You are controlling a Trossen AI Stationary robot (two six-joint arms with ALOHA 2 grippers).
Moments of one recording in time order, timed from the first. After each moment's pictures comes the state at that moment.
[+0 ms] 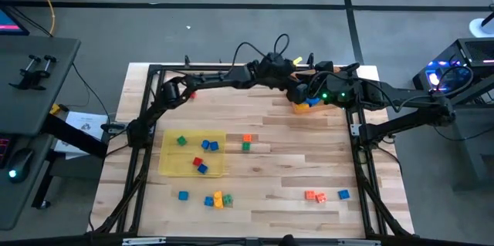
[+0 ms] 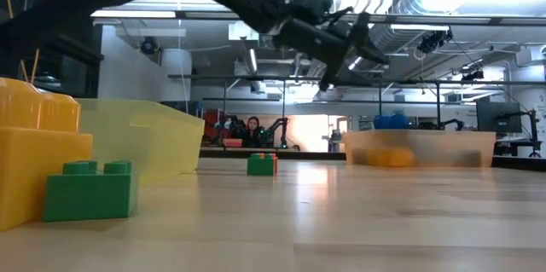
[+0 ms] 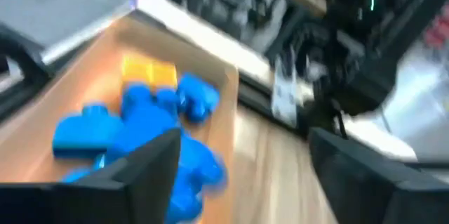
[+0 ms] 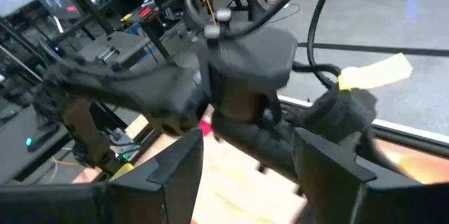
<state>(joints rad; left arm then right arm) 0.34 2.34 2.01 -0.08 0.25 -0.36 -0.03 1.10 1.20 -0.49 0.59 0.69</state>
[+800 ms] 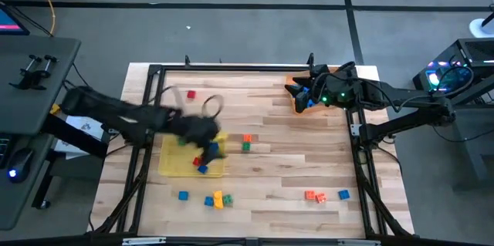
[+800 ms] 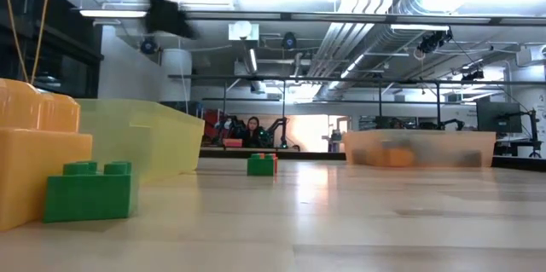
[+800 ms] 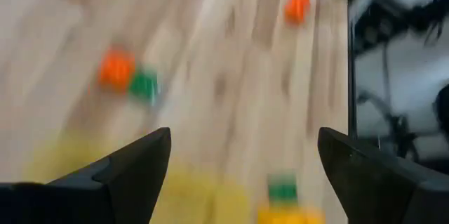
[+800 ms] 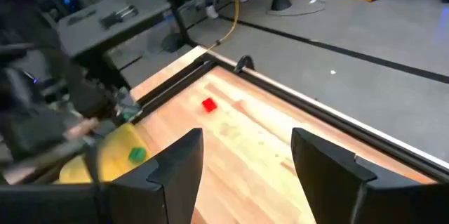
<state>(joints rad) -0.19 1.25 0.94 -0.44 0.02 -0.58 -0.03 1.10 1.20 -0.50 0.48 0.50</state>
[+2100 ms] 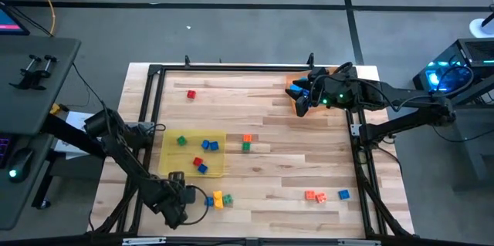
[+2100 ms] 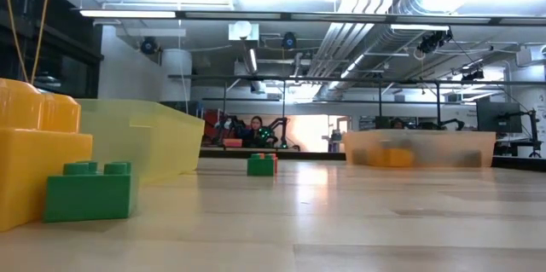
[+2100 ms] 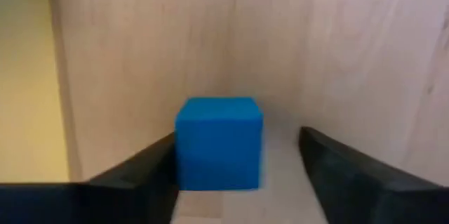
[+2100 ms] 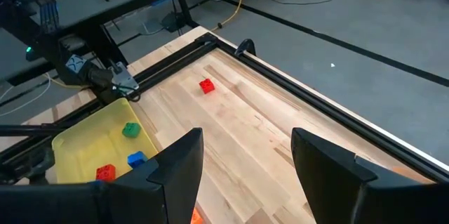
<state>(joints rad) -0.92 1.75 0.98 -0.75 -0.10 -0.96 -0.03 1.10 1.20 -0.56 0.44 0.45</state>
